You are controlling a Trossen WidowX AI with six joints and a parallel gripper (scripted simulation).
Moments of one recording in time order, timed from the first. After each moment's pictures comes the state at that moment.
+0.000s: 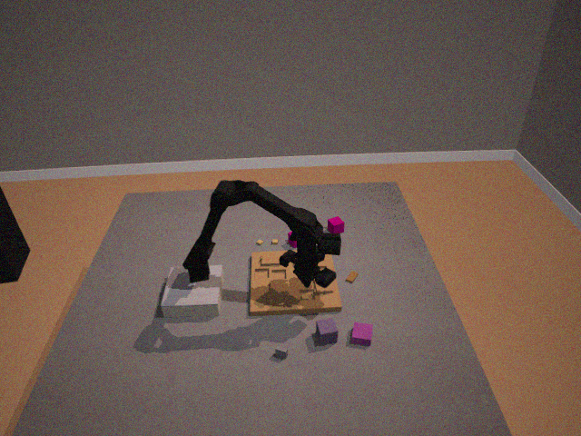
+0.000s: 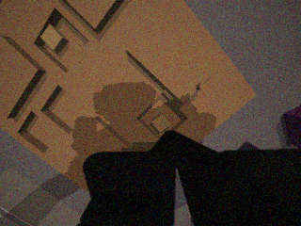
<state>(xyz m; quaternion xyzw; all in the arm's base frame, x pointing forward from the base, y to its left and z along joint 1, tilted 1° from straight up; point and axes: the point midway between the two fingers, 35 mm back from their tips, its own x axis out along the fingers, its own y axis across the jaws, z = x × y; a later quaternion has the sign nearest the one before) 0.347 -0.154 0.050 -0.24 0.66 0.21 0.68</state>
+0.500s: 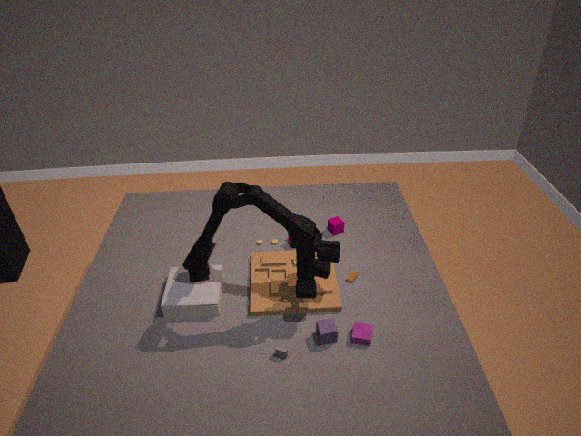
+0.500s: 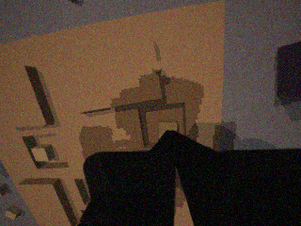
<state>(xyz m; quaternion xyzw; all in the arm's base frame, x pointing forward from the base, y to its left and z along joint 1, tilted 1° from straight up) 0.344 -0.153 0.023 0.08 0.69 -0.10 0.71</state>
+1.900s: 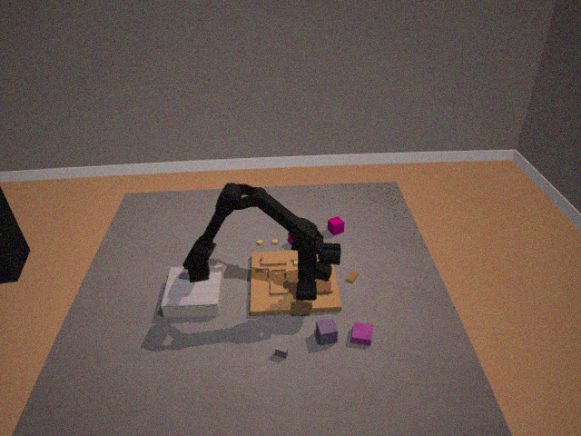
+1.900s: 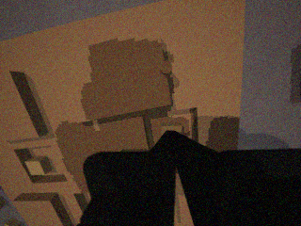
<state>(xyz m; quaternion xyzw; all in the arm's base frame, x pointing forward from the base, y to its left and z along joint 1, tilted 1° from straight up) 0.349 -0.147 0.006 0.10 0.69 -0.11 0.71</state>
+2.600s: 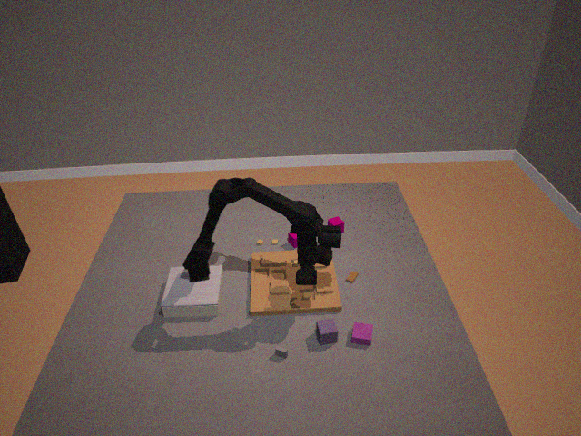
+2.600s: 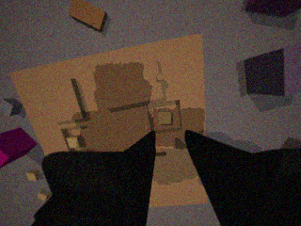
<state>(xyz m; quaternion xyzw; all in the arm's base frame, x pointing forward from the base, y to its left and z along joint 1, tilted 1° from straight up) 0.348 -0.147 0.070 0.09 0.69 -0.11 0.71</state>
